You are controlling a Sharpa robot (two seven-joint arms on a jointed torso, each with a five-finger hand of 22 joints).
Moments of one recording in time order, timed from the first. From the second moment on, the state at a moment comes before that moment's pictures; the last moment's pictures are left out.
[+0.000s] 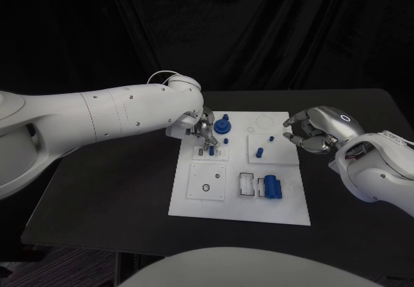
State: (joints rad) left arm 1.42 -0.51 -0.21 1.23 -1.03 0.44 -0.57; left_hand 1.17 0.10 -0.10 0.29 0.50 1.06 0.05 0.23 0.66 1.47 -0.02 1.57 1.31 1.47 -0.06 1.57 1.31 0.01 1.47 0.05 1.55 1.31; right arm 1.32 -0.99 -0.25 1.75 -1.59 -0.56 -0.30; right_hand 1.41 -0.13 0.34 0.28 0.30 0.93 0.13 0.11 0.21 1.46 0.03 1.56 1.31 1.47 -0.04 1.57 1.31 0.07 1.43 0.07 1.23 1.31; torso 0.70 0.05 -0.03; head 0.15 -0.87
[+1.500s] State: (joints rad) left arm 1.42 -0.51 -0.21 1.23 -0.94 0.44 -0.61; left_hand 1.23 0.04 0.09 0.25 0.55 1.07 0.04 0.22 0.75 1.47 -0.02 1.57 1.31 1.46 -0.06 1.57 1.31 0.01 1.47 0.05 1.54 1.31; right arm 1.32 -0.99 -0.25 1.75 -1.59 -0.56 -0.30; right_hand 1.41 -0.13 0.34 0.28 0.31 0.94 0.12 0.11 0.20 1.46 0.03 1.56 1.31 1.46 -0.04 1.57 1.31 0.07 1.43 0.08 1.22 1.31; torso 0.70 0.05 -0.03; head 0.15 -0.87
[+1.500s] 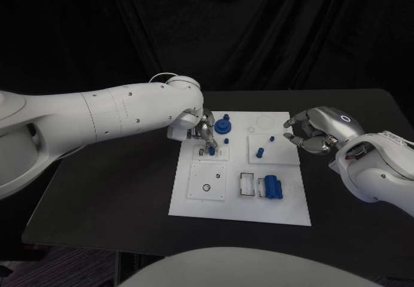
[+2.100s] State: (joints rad) left arm 1.41 -0.53 -0.21 1.26 -0.95 0.42 -0.61; left_hand 1.21 0.00 0.20 0.22 0.56 1.07 0.04 0.23 0.80 1.47 -0.02 1.57 1.31 1.47 -0.07 1.57 1.31 0.01 1.47 0.05 1.54 1.31; right arm 1.32 -0.99 -0.25 1.75 -1.59 -0.55 -0.30; right_hand 1.41 -0.13 0.35 0.28 0.31 0.94 0.12 0.11 0.20 1.46 0.03 1.56 1.31 1.46 -0.04 1.57 1.31 0.07 1.42 0.08 1.19 1.31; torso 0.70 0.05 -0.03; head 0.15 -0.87
